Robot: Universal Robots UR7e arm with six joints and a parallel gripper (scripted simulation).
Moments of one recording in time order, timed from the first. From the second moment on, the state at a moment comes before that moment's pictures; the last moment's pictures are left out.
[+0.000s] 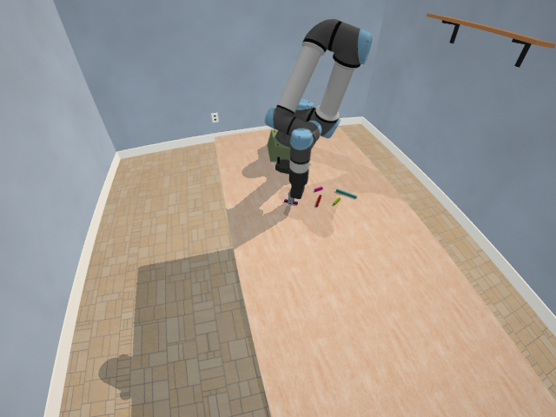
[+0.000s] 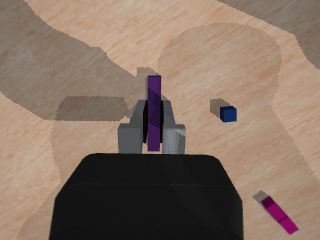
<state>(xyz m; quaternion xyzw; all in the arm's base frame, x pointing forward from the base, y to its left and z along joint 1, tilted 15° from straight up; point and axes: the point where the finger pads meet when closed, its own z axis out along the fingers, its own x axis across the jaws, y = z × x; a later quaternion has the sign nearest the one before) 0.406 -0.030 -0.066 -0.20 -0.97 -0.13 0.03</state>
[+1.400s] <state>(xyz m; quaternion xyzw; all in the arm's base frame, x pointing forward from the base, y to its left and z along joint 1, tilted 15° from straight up) 0.407 -0.055 0.026 -0.20 -0.97 -0.13 0.03</state>
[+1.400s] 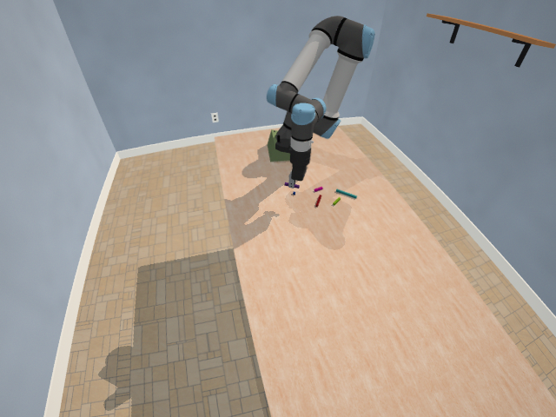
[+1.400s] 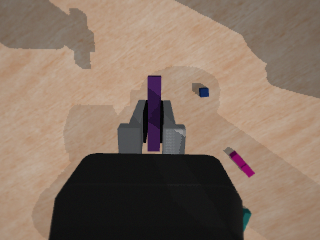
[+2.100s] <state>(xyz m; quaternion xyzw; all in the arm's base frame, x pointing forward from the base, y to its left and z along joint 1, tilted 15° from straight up) 0.399 -0.042 0.036 -0.14 -0.98 -0.13 0.02</state>
